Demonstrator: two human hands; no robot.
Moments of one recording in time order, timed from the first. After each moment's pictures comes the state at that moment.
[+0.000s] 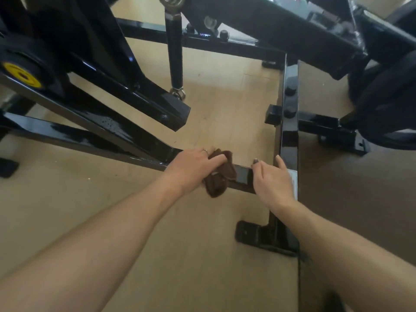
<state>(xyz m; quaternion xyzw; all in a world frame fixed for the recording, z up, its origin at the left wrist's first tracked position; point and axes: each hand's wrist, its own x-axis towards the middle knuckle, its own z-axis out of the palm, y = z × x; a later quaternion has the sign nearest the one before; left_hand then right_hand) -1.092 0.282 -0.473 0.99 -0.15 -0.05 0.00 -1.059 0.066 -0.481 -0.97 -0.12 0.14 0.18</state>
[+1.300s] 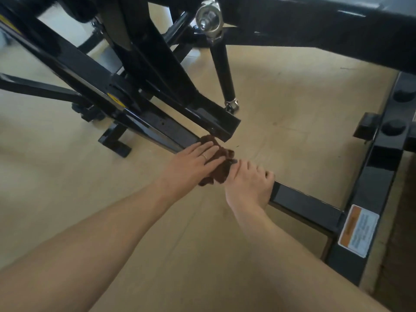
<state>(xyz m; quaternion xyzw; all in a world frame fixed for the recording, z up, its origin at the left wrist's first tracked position) -1.129 0.331 -0.417 0.95 0.01 -0.20 -0.22 -1.070 0.209 -0.505 -0.95 -0.18 0.13 0.22</state>
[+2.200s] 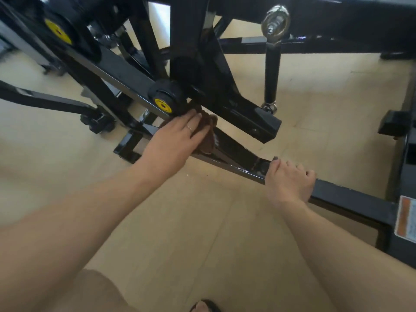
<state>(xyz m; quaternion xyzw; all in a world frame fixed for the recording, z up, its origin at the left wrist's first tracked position) -1.172 0.454 -0.350 0.94 -0.04 0.02 -0.33 -1.071 0.232 -0.514 -0.98 -0.10 0.07 0.15</state>
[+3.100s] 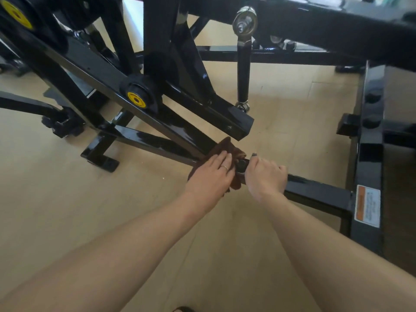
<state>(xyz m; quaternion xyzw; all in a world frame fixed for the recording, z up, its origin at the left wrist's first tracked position) -1.156 0.336 -0.447 0.97 -0.05 -0.11 -0.20 -1.063 0.227 -0.516 -0.97 -0.11 0.08 0.19</state>
